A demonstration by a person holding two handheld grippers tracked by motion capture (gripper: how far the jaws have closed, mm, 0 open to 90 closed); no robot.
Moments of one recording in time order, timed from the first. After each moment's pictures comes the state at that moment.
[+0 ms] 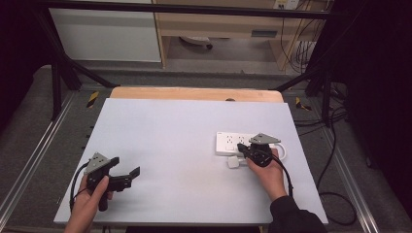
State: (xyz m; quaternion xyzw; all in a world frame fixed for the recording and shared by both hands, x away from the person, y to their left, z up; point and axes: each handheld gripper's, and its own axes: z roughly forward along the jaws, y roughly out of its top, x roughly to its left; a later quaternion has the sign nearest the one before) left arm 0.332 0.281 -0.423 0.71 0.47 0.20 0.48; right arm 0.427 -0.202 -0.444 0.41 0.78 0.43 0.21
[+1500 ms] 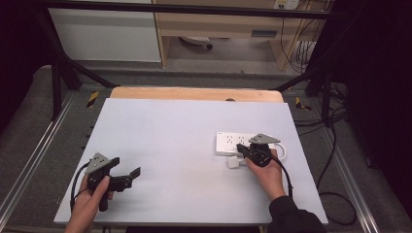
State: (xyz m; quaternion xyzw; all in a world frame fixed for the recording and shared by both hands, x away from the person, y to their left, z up) left arm 0.333 0.280 -0.424 0.72 0.47 0.20 0.47; right arm 0.428 -0.201 -0.448 0.42 0.77 0.43 0.20
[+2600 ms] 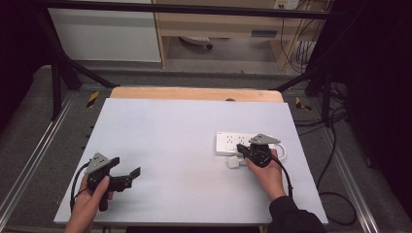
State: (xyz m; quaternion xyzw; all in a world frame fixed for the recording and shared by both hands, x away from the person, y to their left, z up) left arm 0.332 0.280 -0.423 0.72 0.47 0.20 0.48; right arm 0.428 -0.202 -0.448 0.41 0.77 0.43 0.21
